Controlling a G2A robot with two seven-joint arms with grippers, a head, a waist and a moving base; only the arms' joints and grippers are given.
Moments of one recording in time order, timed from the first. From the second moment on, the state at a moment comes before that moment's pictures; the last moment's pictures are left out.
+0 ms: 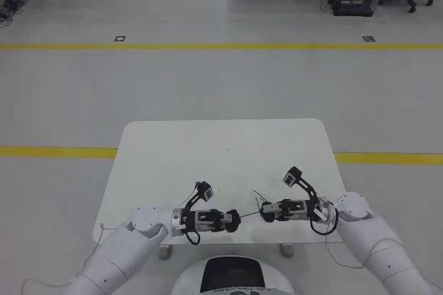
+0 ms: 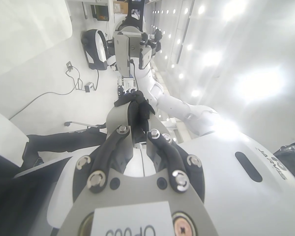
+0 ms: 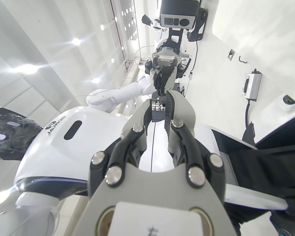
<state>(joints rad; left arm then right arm) 1.40 -1.09 -0.91 -1.40 -0.61 -0.31 -1.11 -1.38 -1.02 1.09 -1.25 0.68 -0.34 1.39</state>
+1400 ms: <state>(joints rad) 1.37 -1.08 -0.86 -1.38 -0.64 -0.32 -1.09 -1.38 -1.00 1.07 -1.25 0.66 -0.34 1.39</state>
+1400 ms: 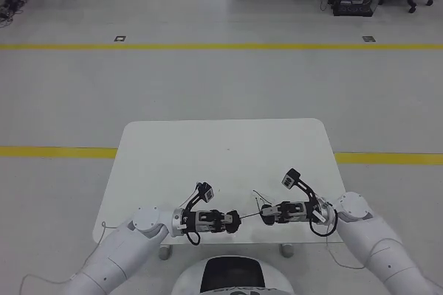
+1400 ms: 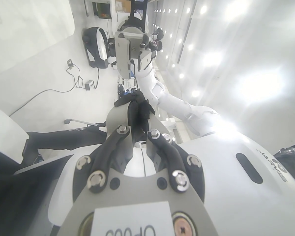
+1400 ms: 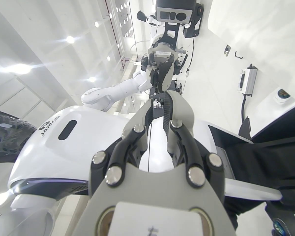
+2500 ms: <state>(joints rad) 1.36 -1.07 -0.83 -1.38 -0.64 -0.32 -1.08 -1.38 -1.00 1.08 -1.24 0.66 -0.34 1.39</state>
